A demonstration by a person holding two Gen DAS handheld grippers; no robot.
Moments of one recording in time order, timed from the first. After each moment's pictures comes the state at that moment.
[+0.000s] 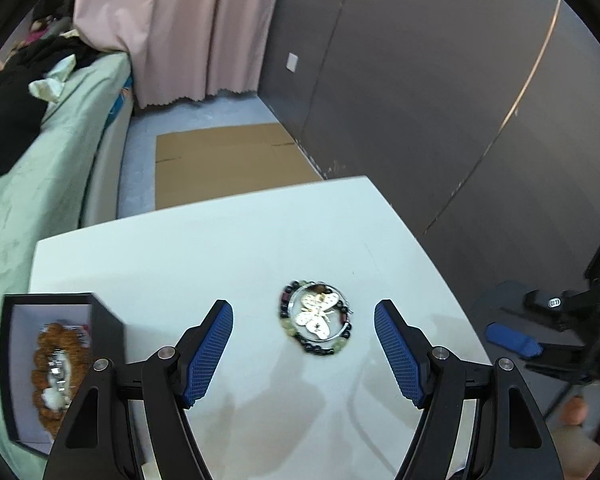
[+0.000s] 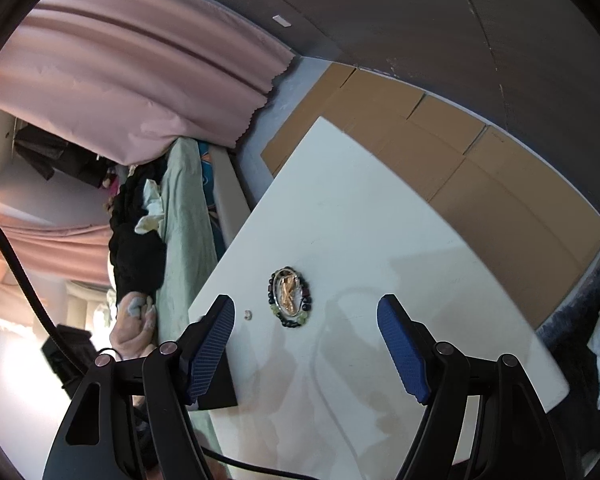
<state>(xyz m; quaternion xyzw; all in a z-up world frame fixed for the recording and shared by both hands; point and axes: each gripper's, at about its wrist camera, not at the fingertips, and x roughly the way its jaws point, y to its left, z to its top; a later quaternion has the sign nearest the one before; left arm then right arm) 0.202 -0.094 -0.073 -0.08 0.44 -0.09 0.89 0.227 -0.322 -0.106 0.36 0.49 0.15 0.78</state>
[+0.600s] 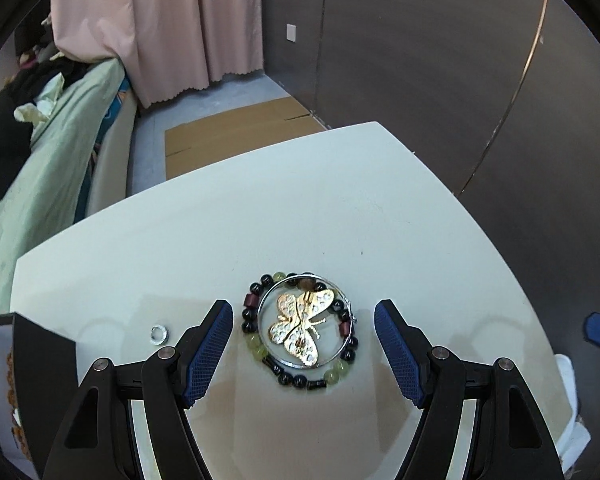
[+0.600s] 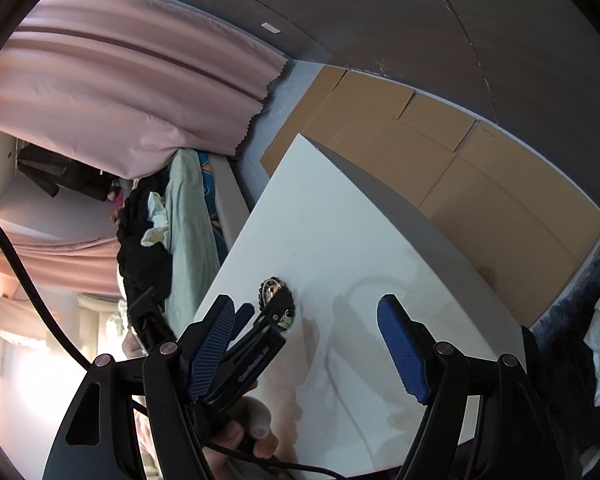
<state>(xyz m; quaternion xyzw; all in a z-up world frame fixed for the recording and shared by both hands) 0.233 -0.140 -0.125 0.01 0.47 -0.05 0.88 0.224 -0.353 -0.108 0.39 0.49 0.15 0.77</state>
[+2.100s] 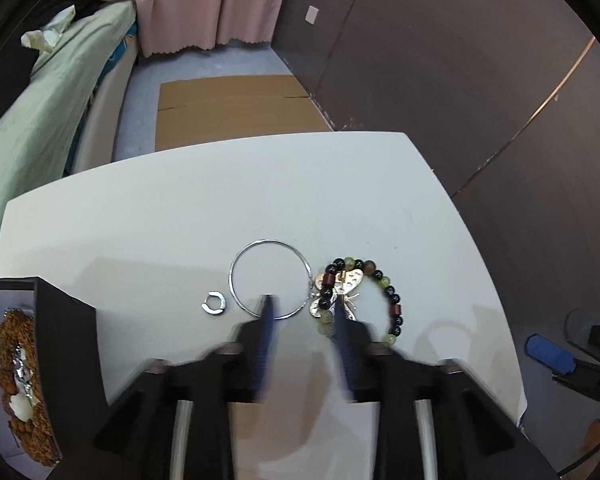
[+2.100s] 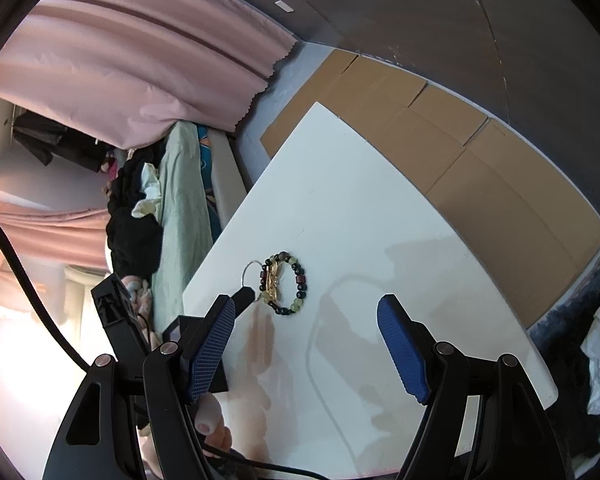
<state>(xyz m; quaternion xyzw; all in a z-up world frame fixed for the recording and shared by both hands) 0.234 -0.081 -0.115 -0.11 0.51 -0.08 0.85 0.234 -0.318 -0.115 0.34 0.51 0.16 0.77</state>
